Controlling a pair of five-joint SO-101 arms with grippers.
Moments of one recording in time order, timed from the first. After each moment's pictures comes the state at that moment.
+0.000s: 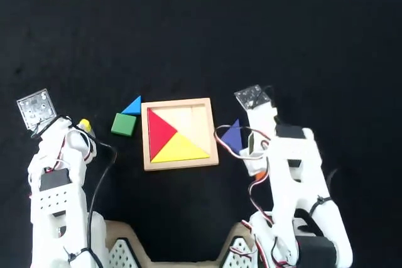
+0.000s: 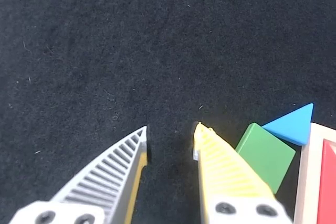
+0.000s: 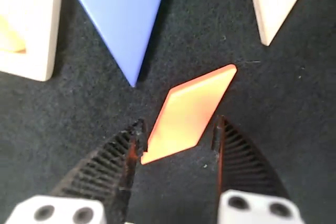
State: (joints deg) left arm -21.6 -56.9 81.3 27.3 8.3; right arm 3.2 -28.0 59.3 61.1 24.6
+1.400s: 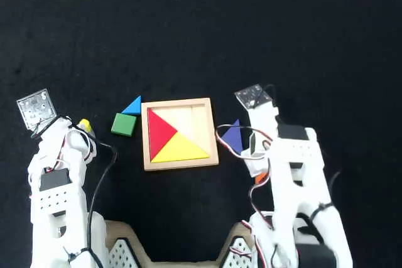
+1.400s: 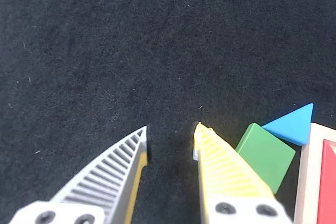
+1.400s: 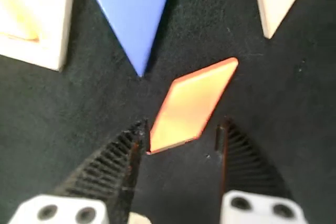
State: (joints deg) left arm -21.6 -56.9 81.3 27.3 8.3; right arm 2.0 -32.7 59.6 64.4 25.3
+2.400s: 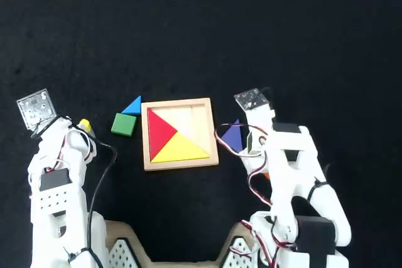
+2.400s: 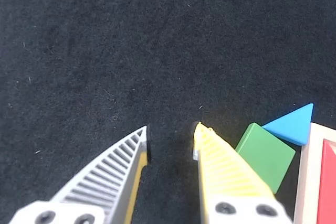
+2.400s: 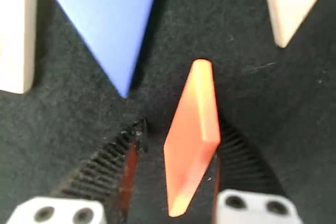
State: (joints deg) left arm -21.6 -56.9 81.3 27.3 8.3; right arm 4.0 -18.3 60.3 54.5 24.4
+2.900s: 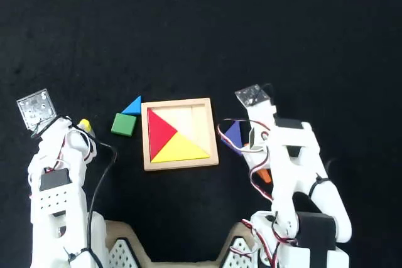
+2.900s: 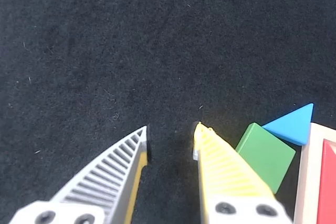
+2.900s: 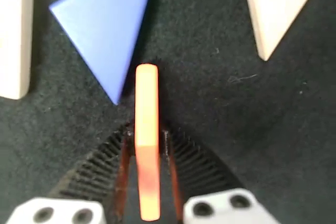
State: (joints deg) left arm -21.6 -56.9 81.3 27.3 8.3; right arm 4.7 -17.4 55.5 57.1 26.7
